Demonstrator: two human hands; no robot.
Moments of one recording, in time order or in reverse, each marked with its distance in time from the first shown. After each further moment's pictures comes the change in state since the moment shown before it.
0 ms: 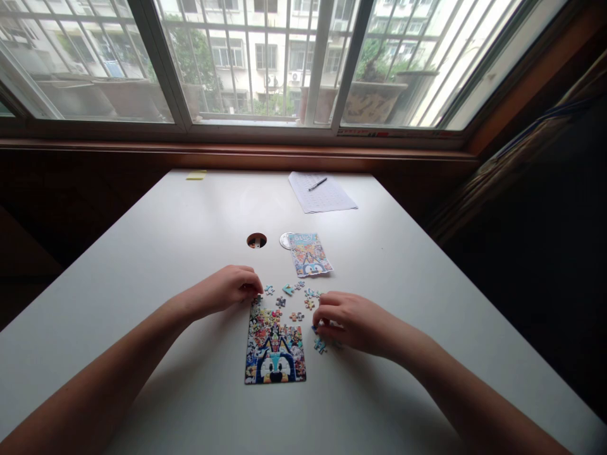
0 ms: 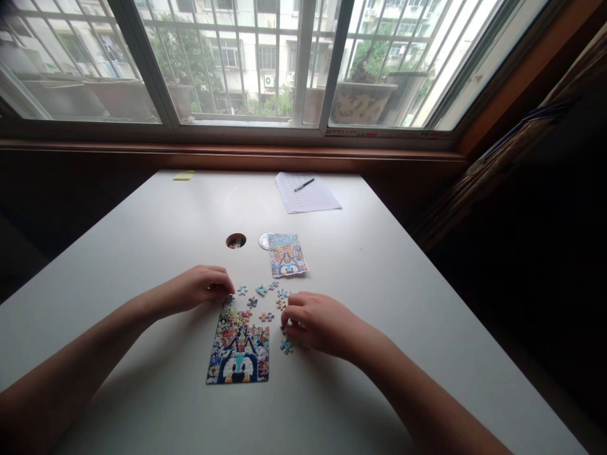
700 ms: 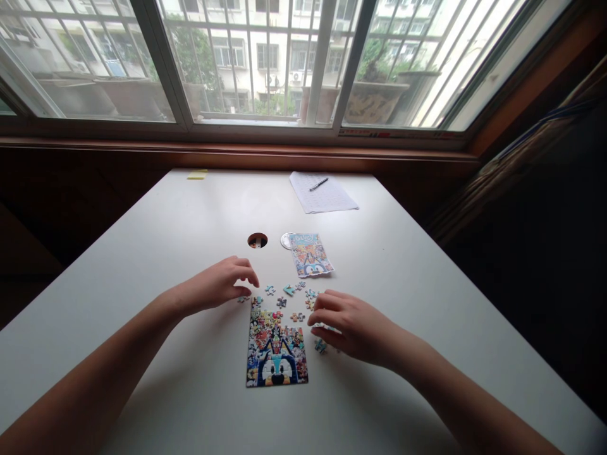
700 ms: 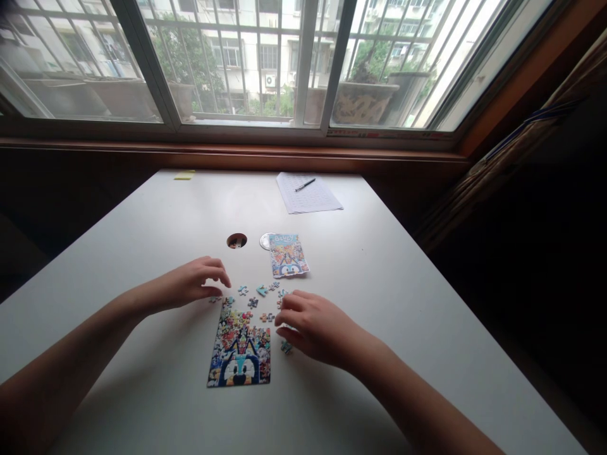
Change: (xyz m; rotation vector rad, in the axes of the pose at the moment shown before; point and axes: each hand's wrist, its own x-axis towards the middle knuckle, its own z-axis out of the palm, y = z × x) left_hand -0.009 -0.004 -0.014 0.091 -0.008 -0.038; right_hand 0.001 -0.011 0.005 -0.027 0.113 -0.081
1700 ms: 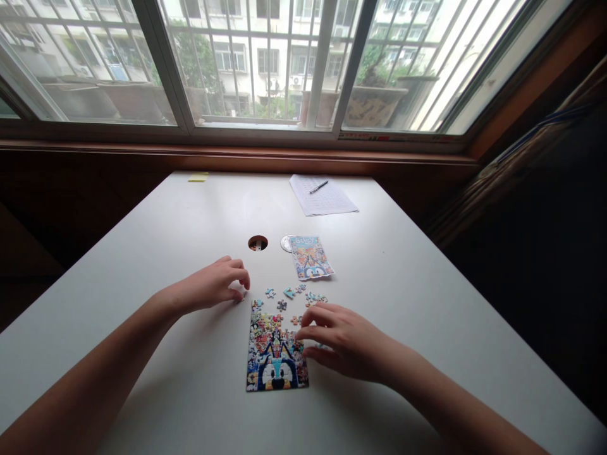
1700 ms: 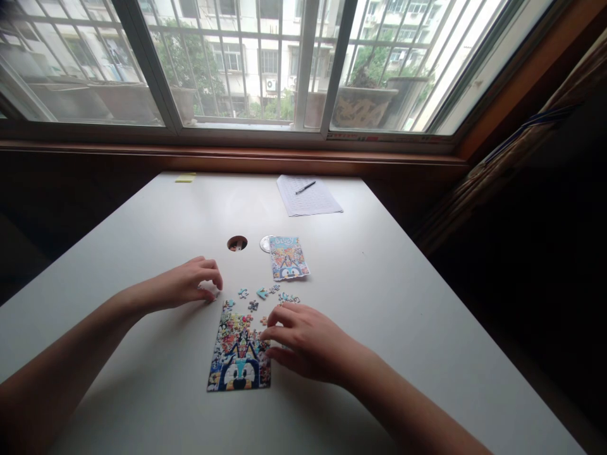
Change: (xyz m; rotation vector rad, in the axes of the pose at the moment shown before) left_hand -0.006 -0.023 -0.003 0.077 -0.046 -0.024; right_hand 0.004 -0.013 0.012 0.028 0.077 -0.109
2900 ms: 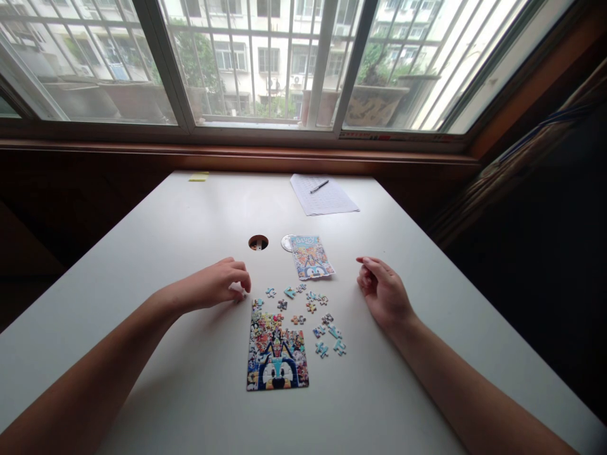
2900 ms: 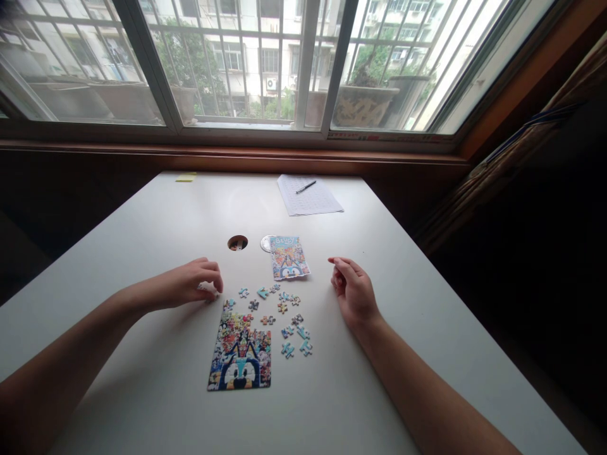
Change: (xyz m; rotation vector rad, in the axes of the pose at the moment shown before) left_hand 0.000 0.001 0.000 -0.035 -0.033 0.031; right_hand -0.017 0.085 -0.002 1.214 1.143 0.735
